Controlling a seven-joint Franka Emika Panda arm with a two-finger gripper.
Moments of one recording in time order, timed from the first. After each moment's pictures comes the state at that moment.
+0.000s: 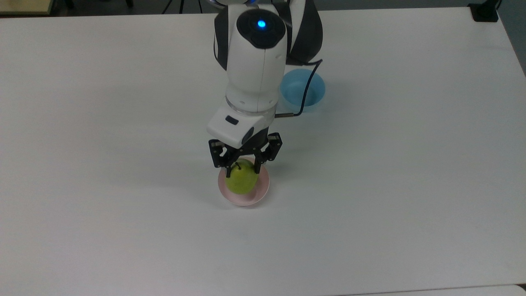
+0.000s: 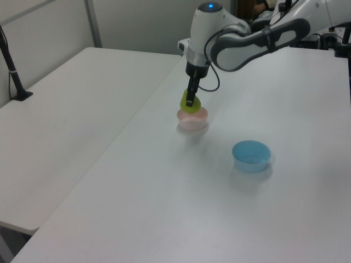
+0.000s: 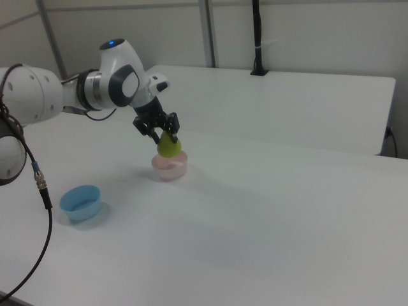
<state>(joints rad) 0.20 0.57 -0.09 -1.38 -0.11 2.20 -0.06</state>
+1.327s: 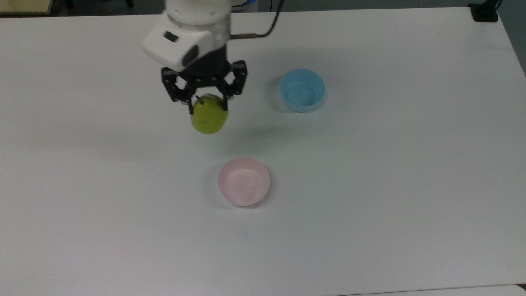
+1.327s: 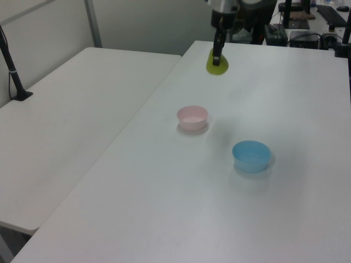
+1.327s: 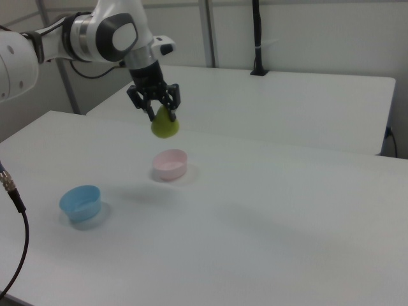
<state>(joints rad) 0.09 0.33 -0.09 -1.37 -0.01 1.86 -0.20</state>
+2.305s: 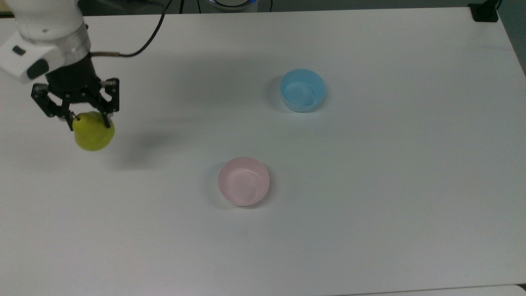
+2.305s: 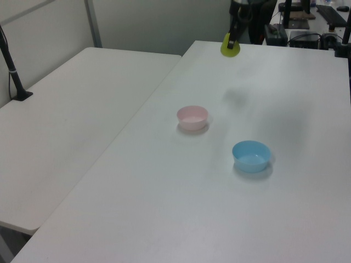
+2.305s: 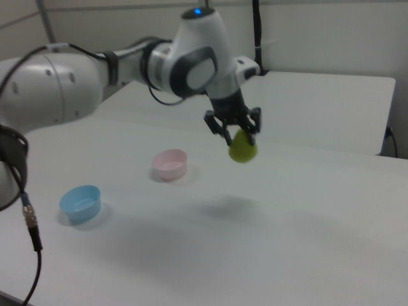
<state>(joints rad) -0.22 0.46 -0.09 -1.34 0.03 2.05 -0.51</state>
